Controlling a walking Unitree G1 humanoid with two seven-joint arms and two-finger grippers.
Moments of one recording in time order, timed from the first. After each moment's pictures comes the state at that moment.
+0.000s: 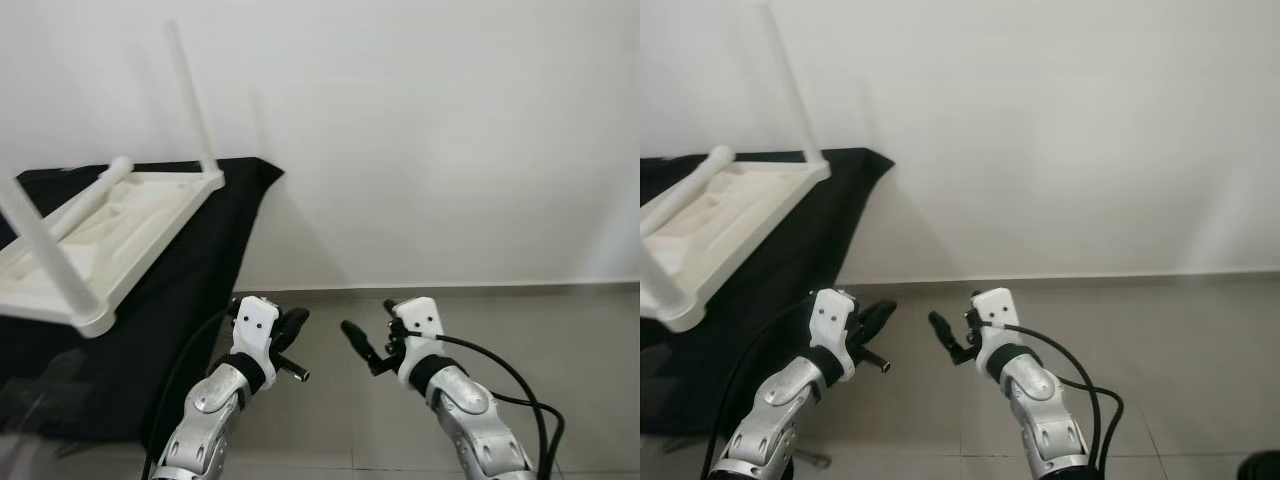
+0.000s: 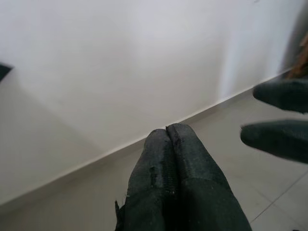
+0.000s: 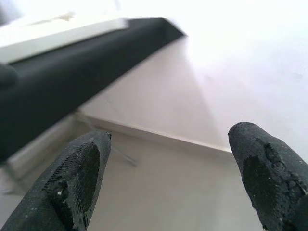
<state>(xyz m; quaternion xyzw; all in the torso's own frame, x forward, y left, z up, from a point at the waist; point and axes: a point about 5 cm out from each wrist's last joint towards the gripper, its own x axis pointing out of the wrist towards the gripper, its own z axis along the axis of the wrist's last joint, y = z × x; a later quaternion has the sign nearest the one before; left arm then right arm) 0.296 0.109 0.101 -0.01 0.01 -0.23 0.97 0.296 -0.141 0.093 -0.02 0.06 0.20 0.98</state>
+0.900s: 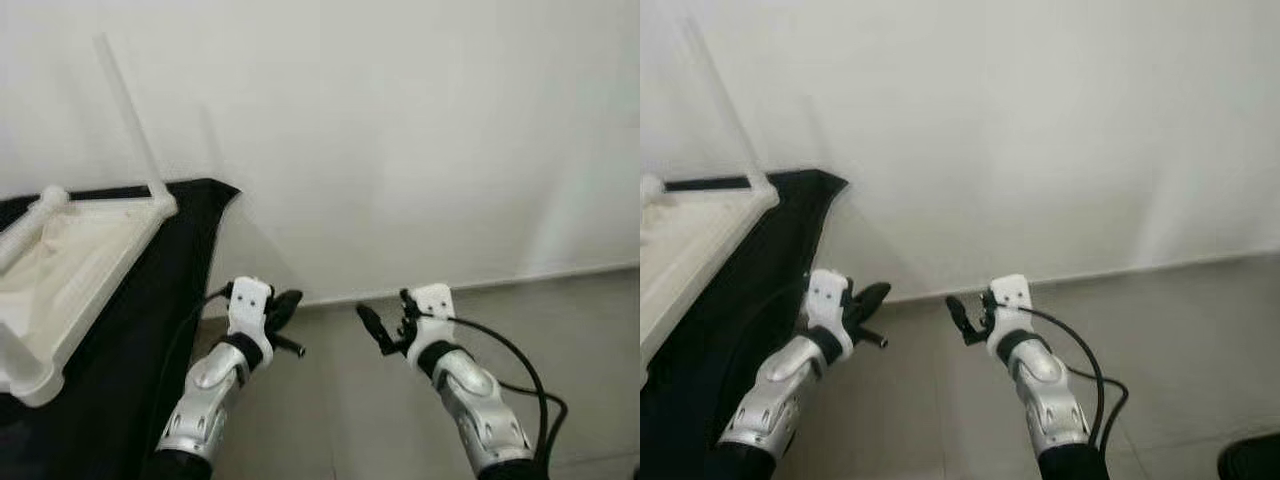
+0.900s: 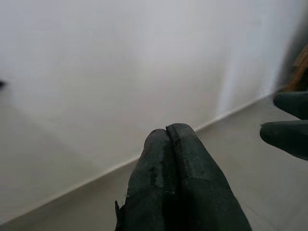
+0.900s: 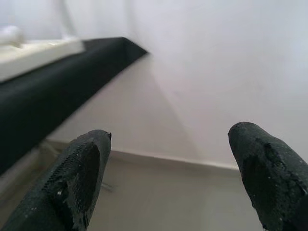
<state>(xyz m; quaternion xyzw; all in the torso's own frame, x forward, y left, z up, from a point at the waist) 0.315 0.115 0.108 -0.04 0.01 -0.21 0.98 0.315 -0.144 0.102 0.00 0.04 0.19 0.98</state>
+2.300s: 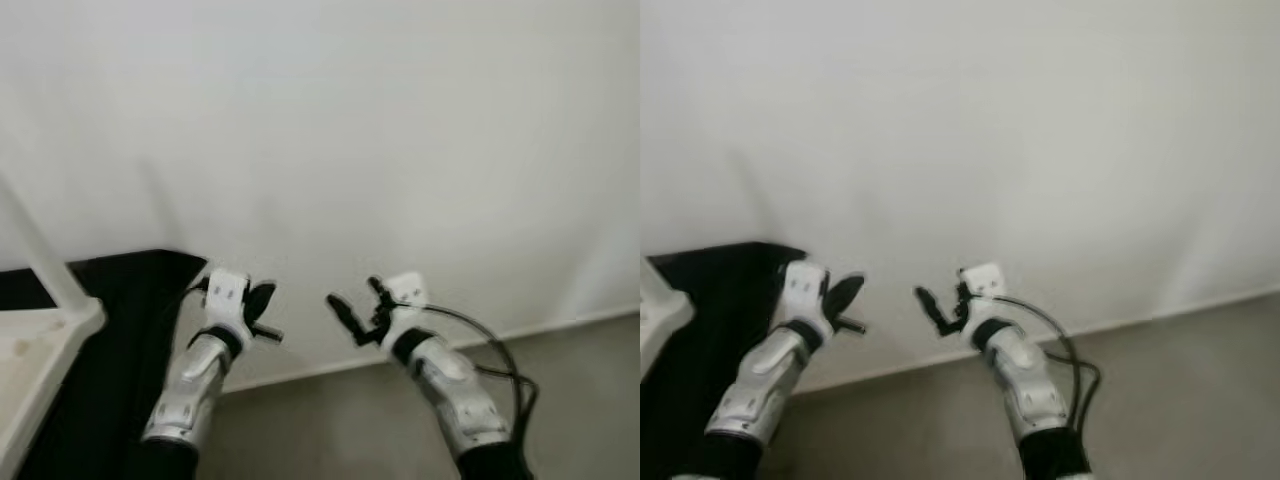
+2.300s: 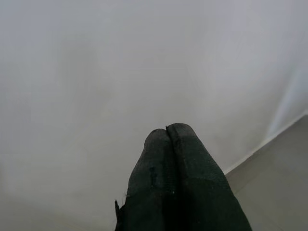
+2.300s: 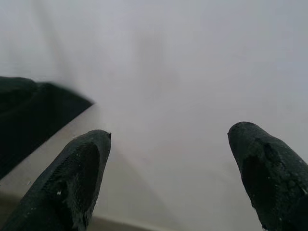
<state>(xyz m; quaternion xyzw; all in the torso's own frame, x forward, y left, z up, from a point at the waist) 0.315 0.127 0.102 -0.05 0.02 -0.20 0.98 0.316 -0.132 0.105 0.00 0.04 0.22 0.97</state>
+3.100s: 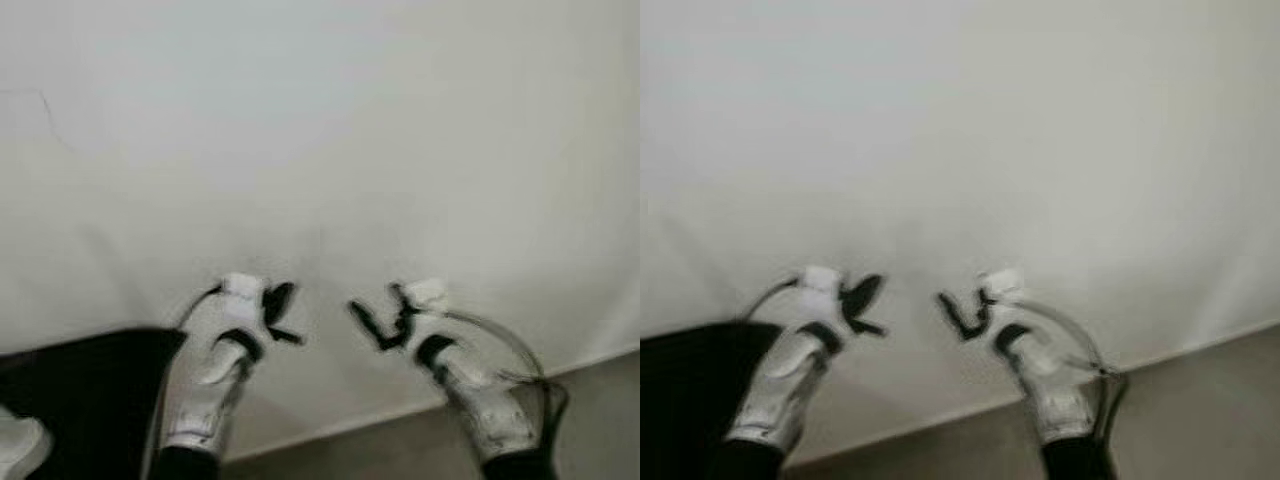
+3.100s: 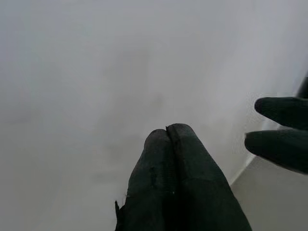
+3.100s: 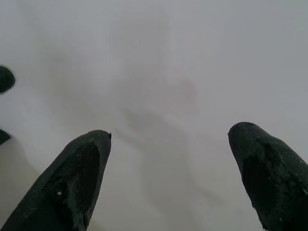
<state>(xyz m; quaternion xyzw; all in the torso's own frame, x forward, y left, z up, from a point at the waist) 0.314 0.109 0.111 -0.06 0.00 -0.23 0.97 0.314 -0.143 0.108 -0.02 0.04 0.22 0.97</state>
